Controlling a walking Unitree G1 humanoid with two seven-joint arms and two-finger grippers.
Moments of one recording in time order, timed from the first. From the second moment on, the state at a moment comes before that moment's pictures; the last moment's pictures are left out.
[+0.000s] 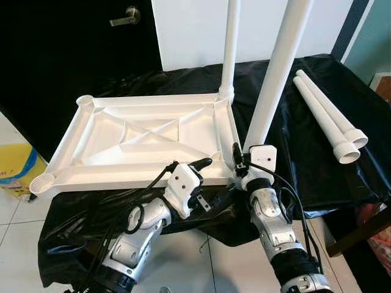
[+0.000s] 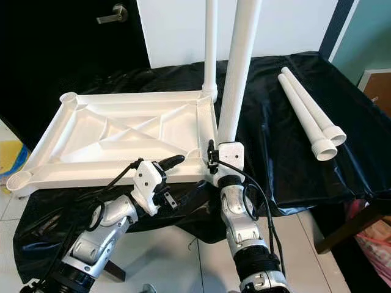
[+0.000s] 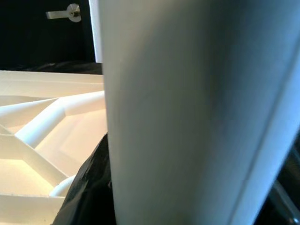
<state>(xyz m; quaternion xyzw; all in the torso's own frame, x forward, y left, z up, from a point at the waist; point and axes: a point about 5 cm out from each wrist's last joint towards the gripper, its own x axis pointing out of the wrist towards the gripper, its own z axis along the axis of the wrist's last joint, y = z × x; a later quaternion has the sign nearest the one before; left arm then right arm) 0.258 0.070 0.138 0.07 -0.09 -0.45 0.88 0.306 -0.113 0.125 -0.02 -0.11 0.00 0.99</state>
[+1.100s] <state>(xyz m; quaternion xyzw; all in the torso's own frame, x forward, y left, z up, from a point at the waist) 0.287 0.068 0.202 -0.02 -0.16 -0.45 0.88 0.310 -0.137 0.149 -0.07 -0.10 0.13 0.98</state>
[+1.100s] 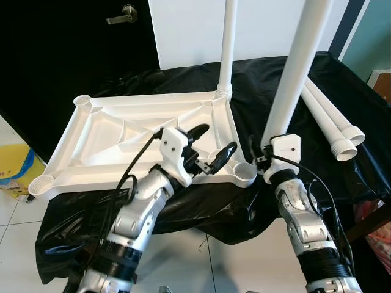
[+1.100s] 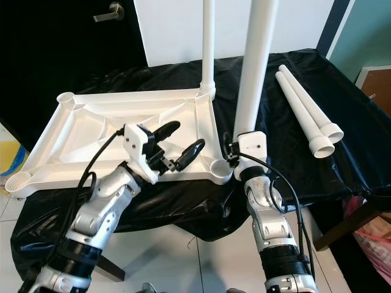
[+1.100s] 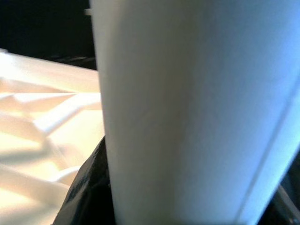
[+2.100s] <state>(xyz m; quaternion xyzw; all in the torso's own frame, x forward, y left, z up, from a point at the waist) 0.280 0.031 0.233 -0.03 -0.14 -0.54 0.83 0.304 -0.138 0.157 -0.16 -0.03 0.43 0.89</state>
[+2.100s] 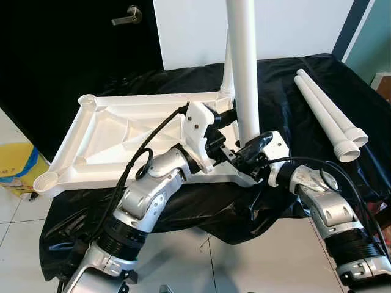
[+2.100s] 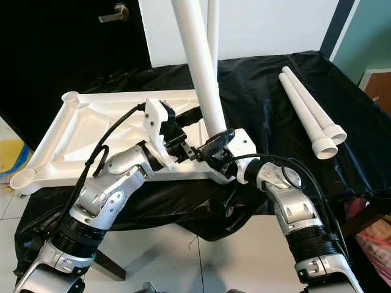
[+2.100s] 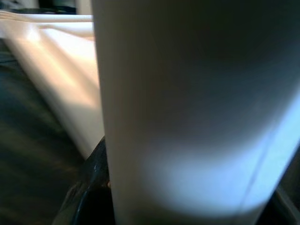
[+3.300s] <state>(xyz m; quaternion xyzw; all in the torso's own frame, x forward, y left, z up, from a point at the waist) 0.281 0.040 0.247 -0.12 -0.10 -0.57 0.80 0.286 -0.138 0.144 -0.15 0.05 0.54 0.83</state>
